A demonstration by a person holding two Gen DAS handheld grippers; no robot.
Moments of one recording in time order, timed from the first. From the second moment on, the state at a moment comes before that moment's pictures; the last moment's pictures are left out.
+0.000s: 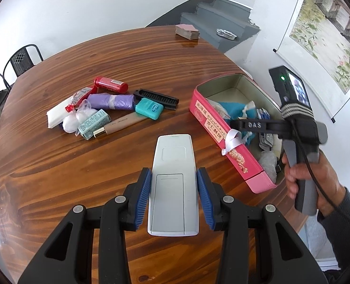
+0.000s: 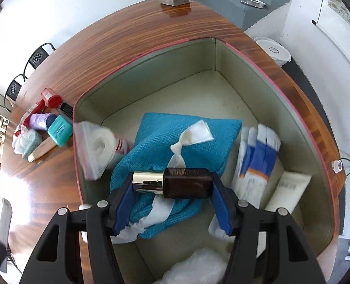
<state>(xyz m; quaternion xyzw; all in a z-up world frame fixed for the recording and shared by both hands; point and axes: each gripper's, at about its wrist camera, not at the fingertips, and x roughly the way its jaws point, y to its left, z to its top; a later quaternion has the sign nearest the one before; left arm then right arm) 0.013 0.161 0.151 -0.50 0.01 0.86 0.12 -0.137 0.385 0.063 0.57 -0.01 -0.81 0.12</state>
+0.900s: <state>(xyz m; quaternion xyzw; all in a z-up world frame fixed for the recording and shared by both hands) -0.013 0.311 0.132 -0.50 0.06 0.81 0.30 -0.095 0.480 0.119 0.52 -0.14 -0.83 0.10</state>
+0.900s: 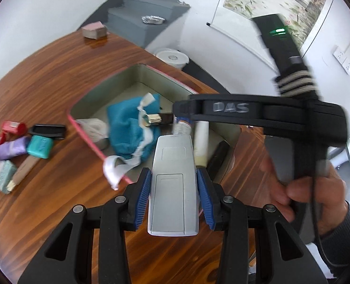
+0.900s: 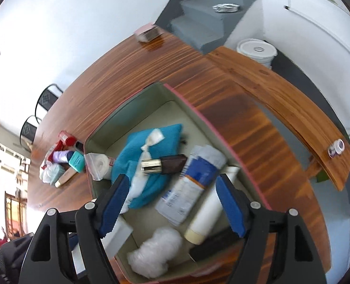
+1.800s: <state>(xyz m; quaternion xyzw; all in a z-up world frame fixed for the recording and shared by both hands) -0.035 0.276 0.122 -0.53 0.01 0.81 0.26 -0.076 0.485 0.107 0.53 -0.15 -0.83 0.09</state>
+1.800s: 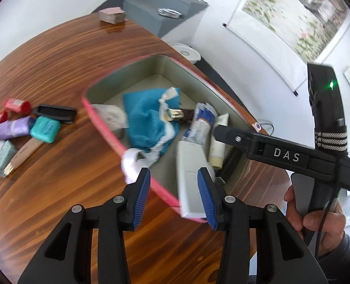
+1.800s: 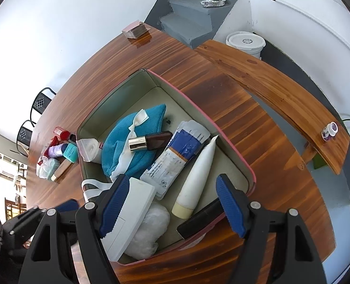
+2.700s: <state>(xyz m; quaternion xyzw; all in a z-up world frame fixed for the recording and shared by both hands) -0.093 0.031 0.078 -0.54 -0.16 0.82 0.08 -0.060 0.331 0.130 0.54 -0.05 -0.82 0.16</state>
